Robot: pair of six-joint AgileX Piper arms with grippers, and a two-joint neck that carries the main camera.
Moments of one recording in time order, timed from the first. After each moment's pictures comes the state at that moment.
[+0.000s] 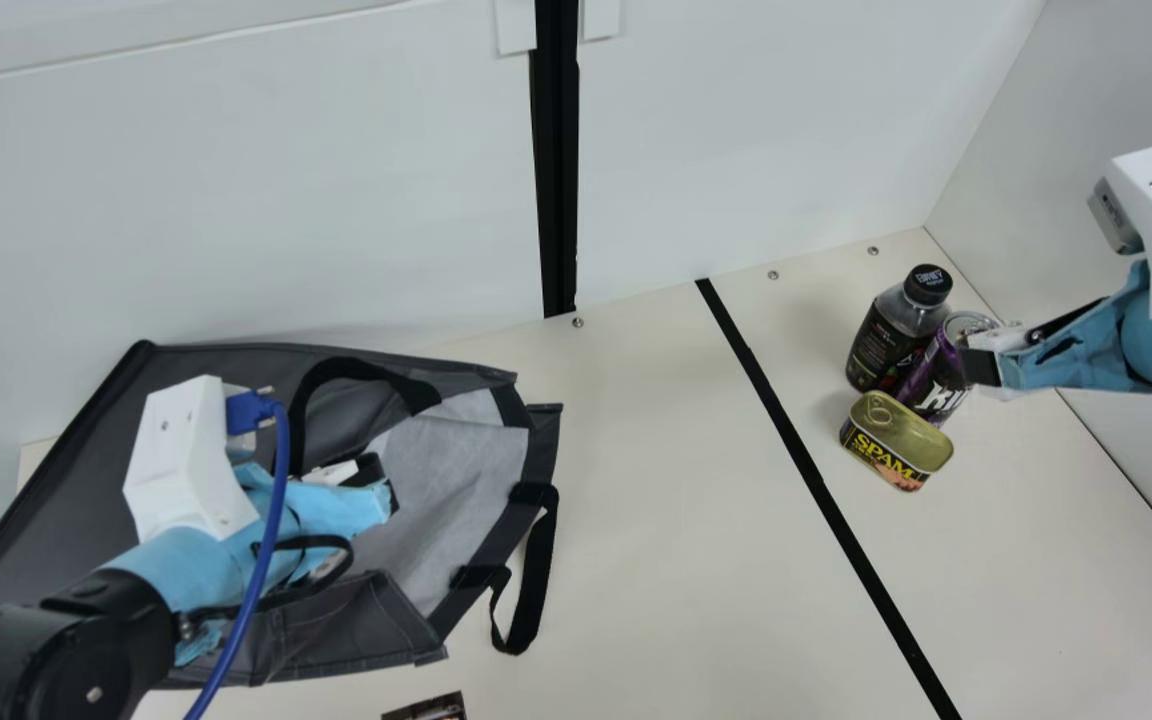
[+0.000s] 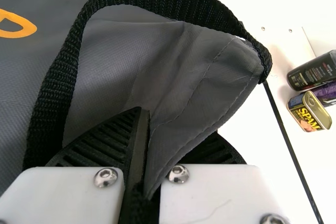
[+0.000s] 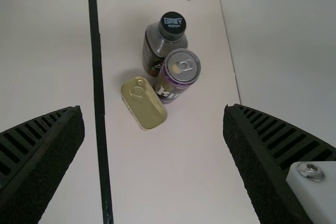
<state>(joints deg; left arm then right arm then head) -33.9 88.2 -73.7 -12.7 31.1 -18.4 -36.2 75.4 -91.2 10.5 69.8 -33.6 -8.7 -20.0</state>
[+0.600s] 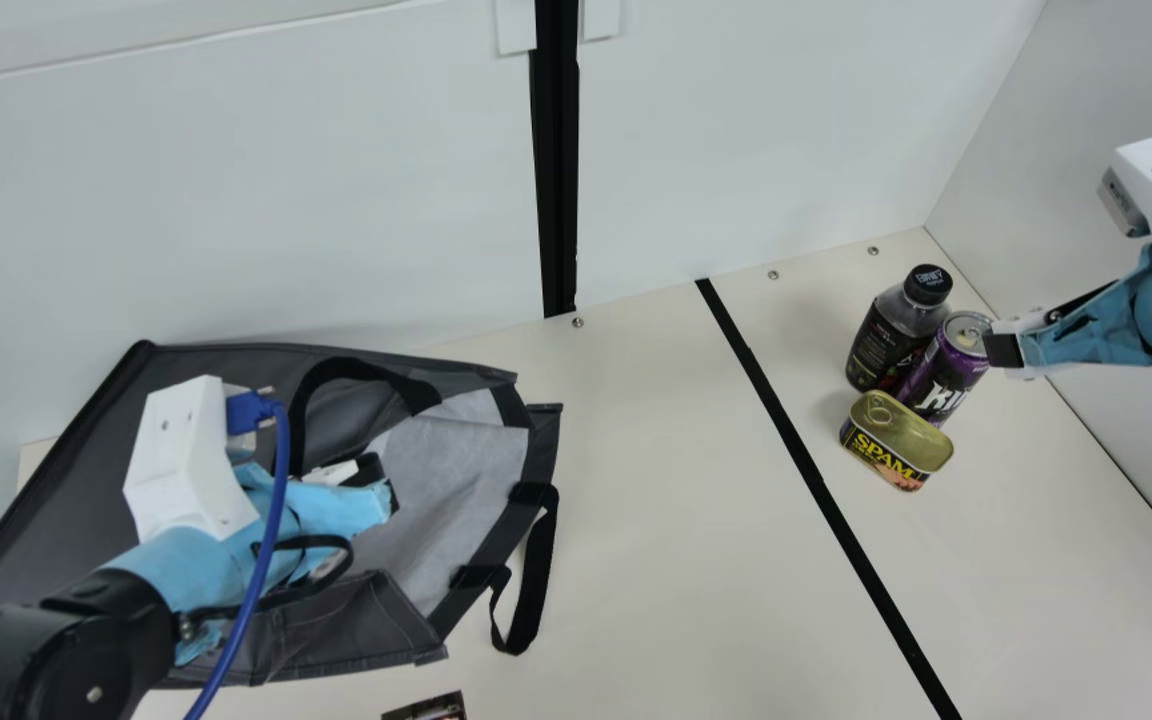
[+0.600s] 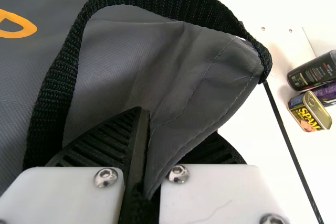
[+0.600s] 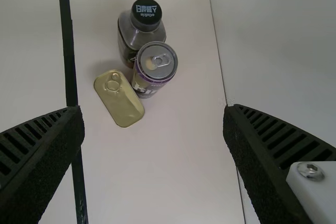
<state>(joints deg) -33.9 88.2 -73.7 -12.7 31.1 -18.4 -37.3 82.6 -95.5 7.4 69.9 -35.3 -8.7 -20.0</state>
